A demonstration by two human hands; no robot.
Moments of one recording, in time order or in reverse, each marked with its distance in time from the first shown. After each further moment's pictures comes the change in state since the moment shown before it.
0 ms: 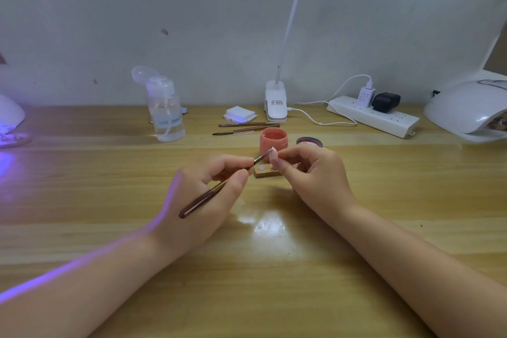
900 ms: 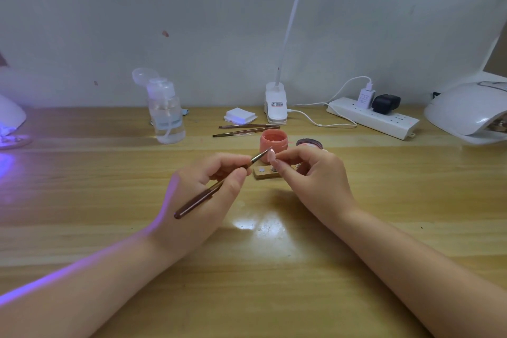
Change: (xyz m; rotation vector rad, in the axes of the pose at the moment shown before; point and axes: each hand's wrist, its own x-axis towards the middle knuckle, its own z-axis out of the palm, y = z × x) left_hand 0.000 0.002 0.000 -0.030 0.027 -0.001; right_hand -0.001 0.000 0.000 -0.073 0.027 -0.010
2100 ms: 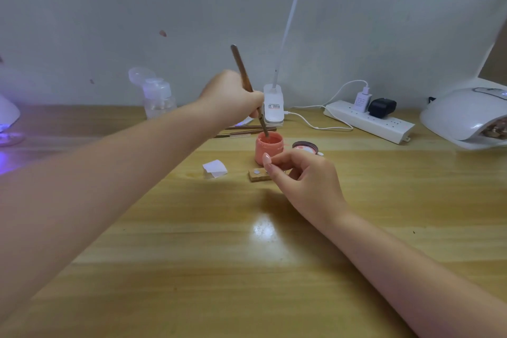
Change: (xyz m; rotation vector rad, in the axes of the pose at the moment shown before) left_hand 0.148 0.023 0.017 0.360 -0.060 -0.325; right_hand 0.001 0.004 0.003 -0.013 -0.010 -0.009
